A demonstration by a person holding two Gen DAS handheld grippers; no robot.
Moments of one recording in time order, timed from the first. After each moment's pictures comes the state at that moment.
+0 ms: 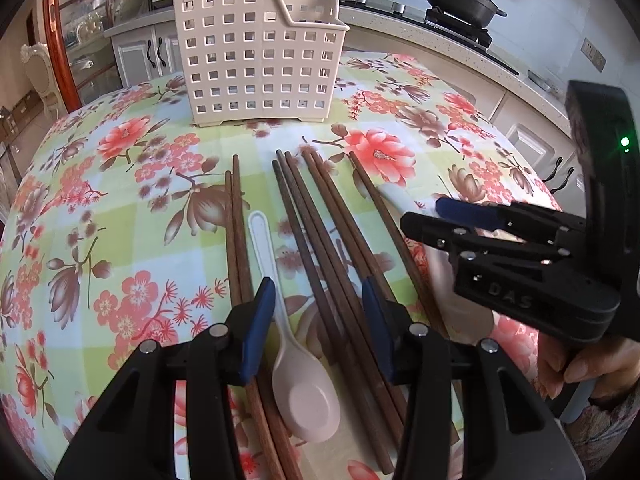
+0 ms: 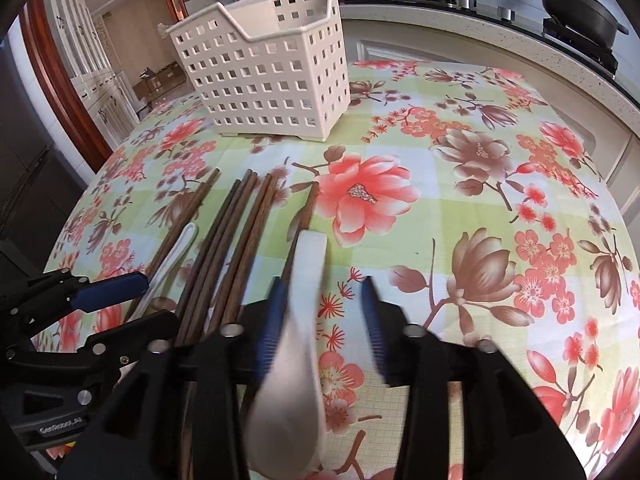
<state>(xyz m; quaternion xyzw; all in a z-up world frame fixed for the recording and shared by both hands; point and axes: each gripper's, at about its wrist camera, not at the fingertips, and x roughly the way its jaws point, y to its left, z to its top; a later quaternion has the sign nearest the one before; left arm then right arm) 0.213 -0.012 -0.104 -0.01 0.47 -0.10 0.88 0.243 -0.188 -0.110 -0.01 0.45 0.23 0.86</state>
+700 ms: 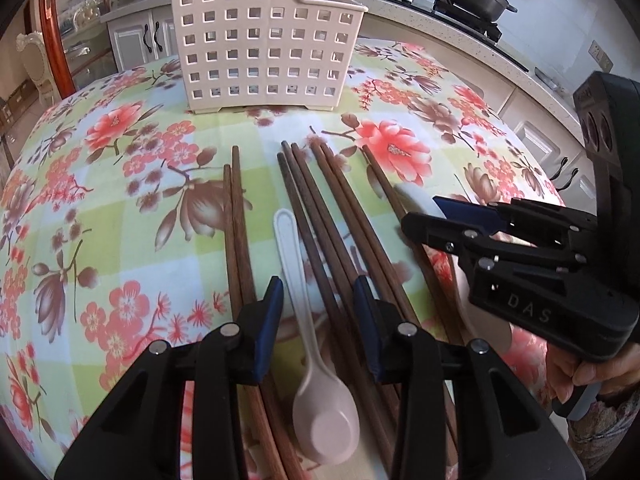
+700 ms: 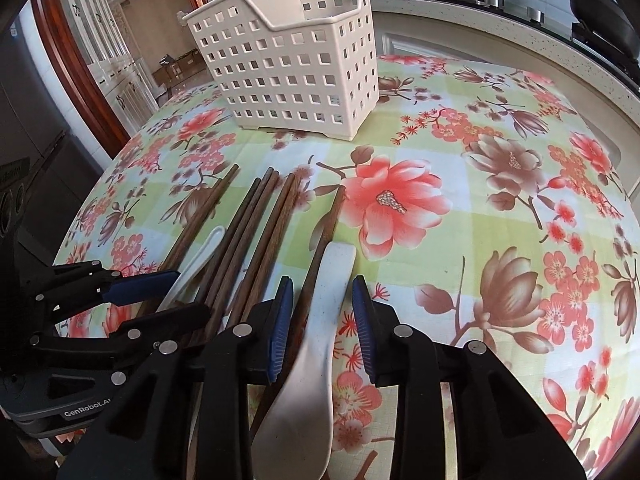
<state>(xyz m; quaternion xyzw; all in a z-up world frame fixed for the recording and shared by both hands) 0.236 -0.007 -0.116 -0.03 0.50 -0.10 0.86 0.258 -0.174 -0.115 -0.03 0.47 0.26 0.84</state>
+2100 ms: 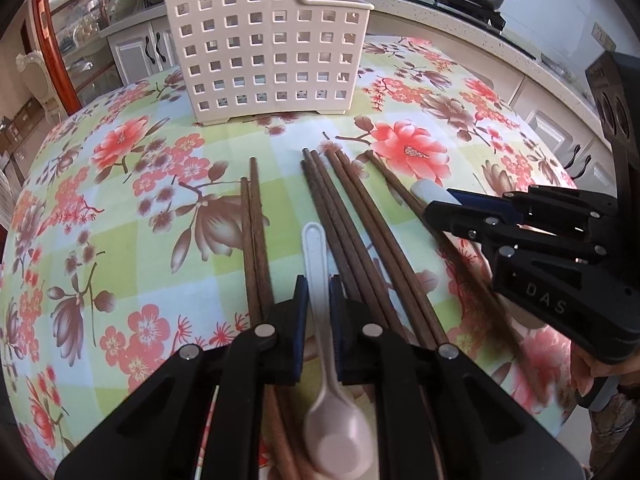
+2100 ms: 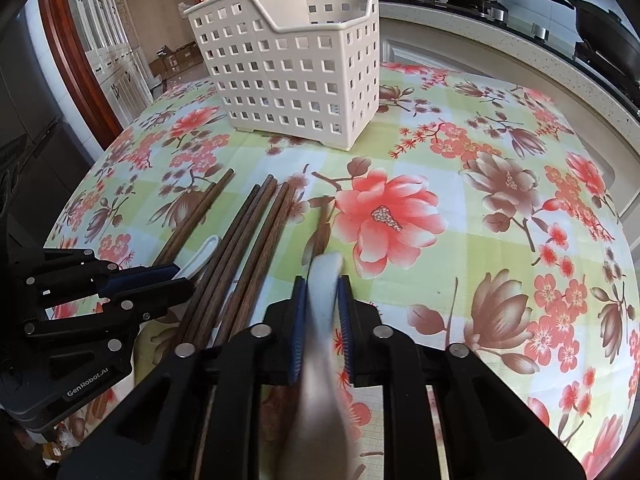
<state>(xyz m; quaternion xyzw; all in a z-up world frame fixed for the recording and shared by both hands) 0.244 -0.002 -0.118 0.01 0.49 -0.09 0.87 0.261 -0.169 -0.111 -0.05 0.46 0.25 0.85</state>
